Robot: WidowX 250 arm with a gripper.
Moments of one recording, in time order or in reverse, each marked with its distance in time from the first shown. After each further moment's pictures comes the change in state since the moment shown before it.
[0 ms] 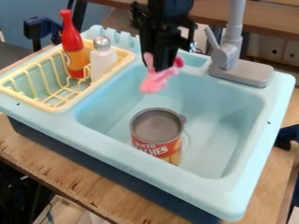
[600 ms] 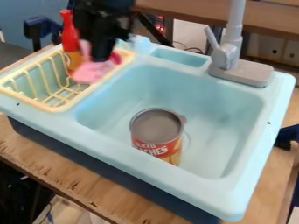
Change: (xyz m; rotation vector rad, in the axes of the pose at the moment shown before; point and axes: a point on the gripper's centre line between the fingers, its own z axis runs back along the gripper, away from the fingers) arm -0.060 0.056 0.009 0.068 0.247 0.129
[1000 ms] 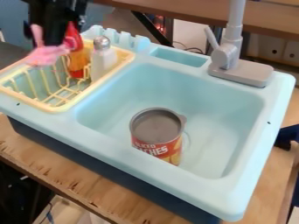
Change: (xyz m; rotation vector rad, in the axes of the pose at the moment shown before) arm -0.026 0.053 -0.001 -0.012 0.038 0.127
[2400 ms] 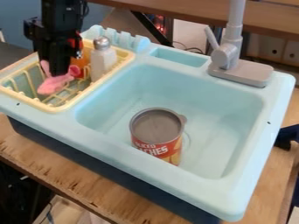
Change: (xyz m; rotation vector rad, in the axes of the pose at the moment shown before) arm 0.047 0.025 -0.060 -0.078 -0.100 -0.067
